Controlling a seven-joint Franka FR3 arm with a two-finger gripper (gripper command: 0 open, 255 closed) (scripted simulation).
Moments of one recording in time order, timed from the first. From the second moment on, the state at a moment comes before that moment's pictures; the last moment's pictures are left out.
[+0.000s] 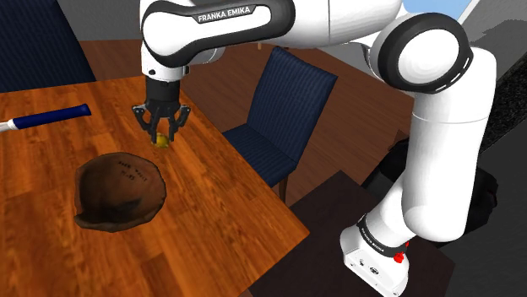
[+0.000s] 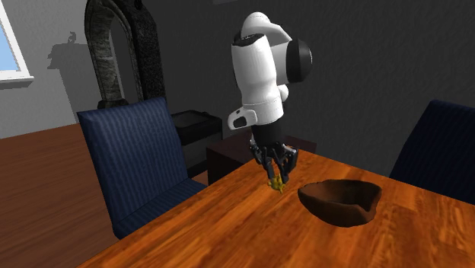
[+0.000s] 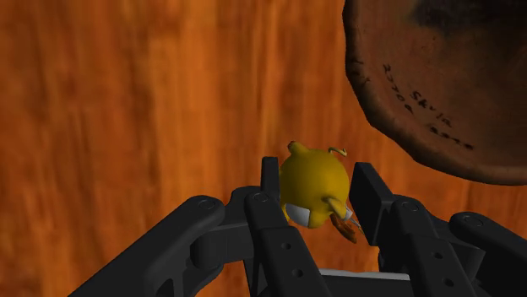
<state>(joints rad) 0.28 0.48 0.34 -1.53 0.11 1.96 0.61</state>
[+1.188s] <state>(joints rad) 0.32 0.47 0.36 -1.34 0.10 1.78 0.68</state>
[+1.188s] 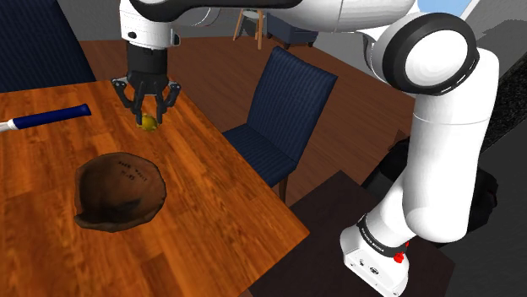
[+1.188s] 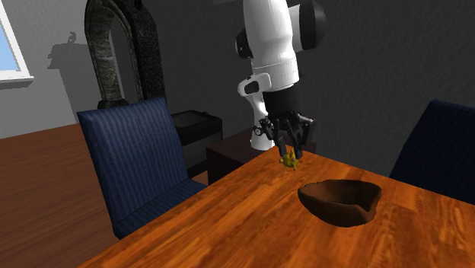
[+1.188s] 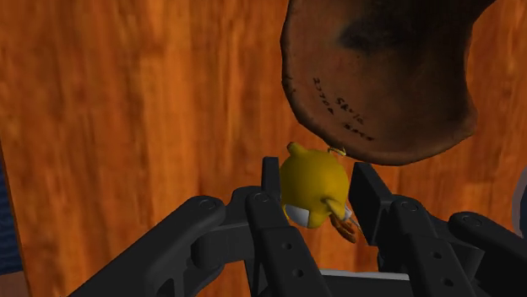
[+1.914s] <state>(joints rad) 0.50 0.62 0.39 -1.20 0.04 1.82 0.87</state>
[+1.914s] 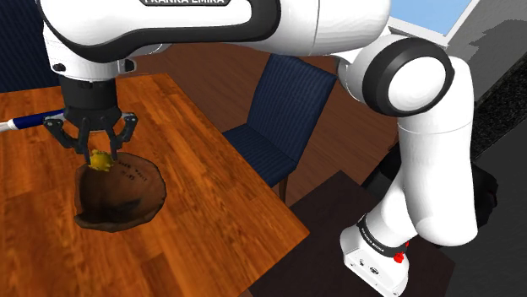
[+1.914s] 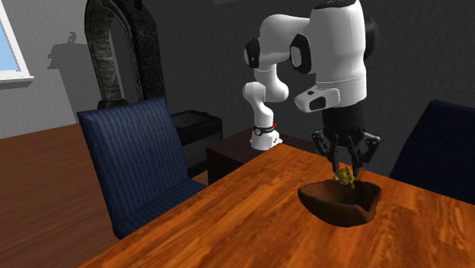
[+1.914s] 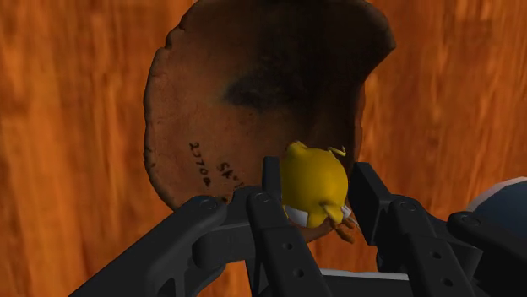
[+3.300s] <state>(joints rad) 0.50 0.63 0.38 -1.29 0.04 1.92 0.86</state>
